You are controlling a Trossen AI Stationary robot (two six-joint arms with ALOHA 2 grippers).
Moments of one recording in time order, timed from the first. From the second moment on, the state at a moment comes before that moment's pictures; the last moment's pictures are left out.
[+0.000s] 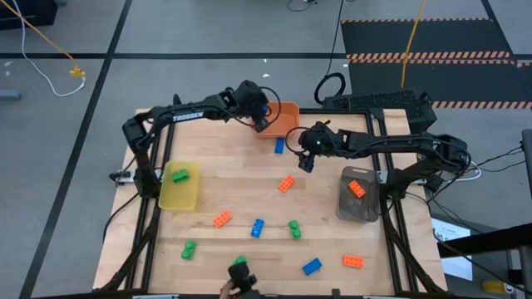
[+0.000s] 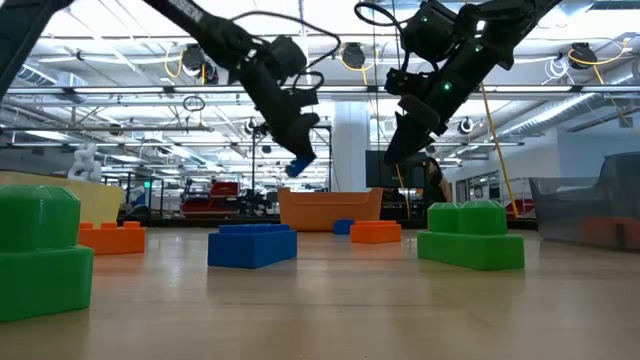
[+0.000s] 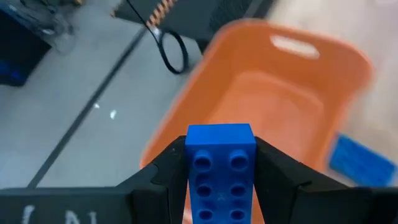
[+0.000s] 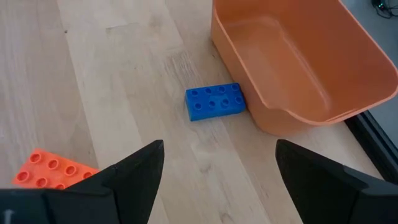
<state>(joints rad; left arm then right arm) 0.56 1.87 1.43 -0.28 -0.14 0.19 -0.30 1.39 0.81 -0.21 0.18 -0.02</state>
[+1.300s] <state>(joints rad) 0.36 1.29 0.96 -0.02 0.16 -0.07 -0.34 1.39 0.81 -0.16 0.22 0.12</state>
